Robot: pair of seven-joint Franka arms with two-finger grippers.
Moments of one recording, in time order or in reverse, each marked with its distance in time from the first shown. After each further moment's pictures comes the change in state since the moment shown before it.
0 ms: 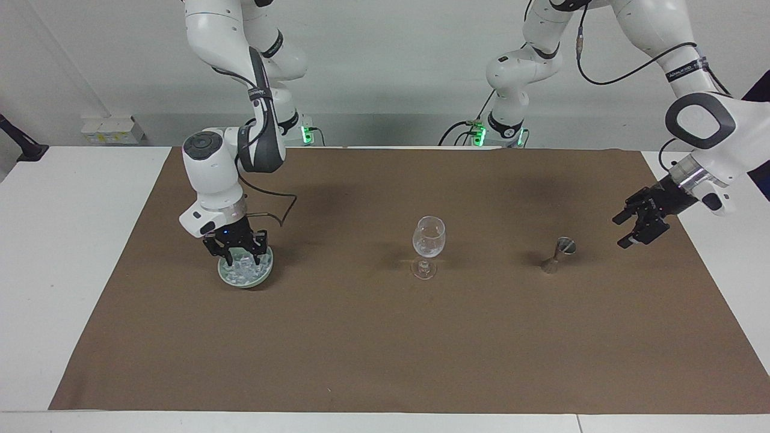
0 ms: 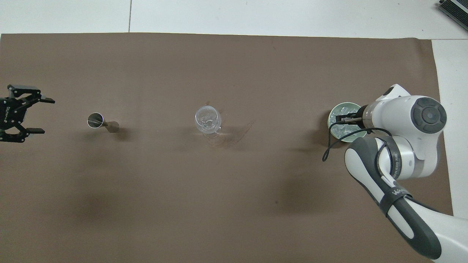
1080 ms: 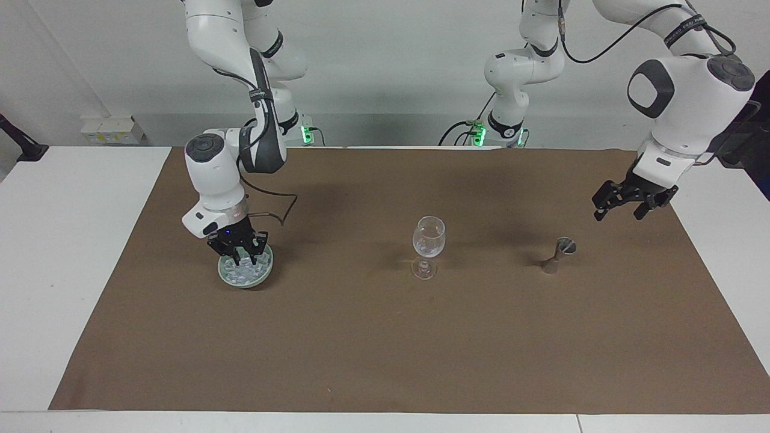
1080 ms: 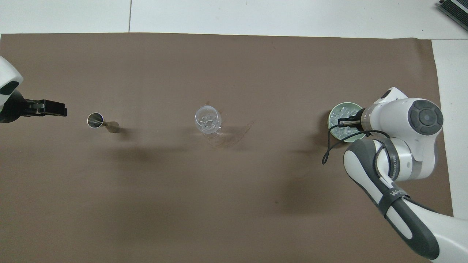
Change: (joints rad) left arm -0.214 -0.137 -0.008 0.009 0.403 -0.018 0.592; right arm 0.000 0.000 0.001 -0.019 0.000 0.000 -0.009
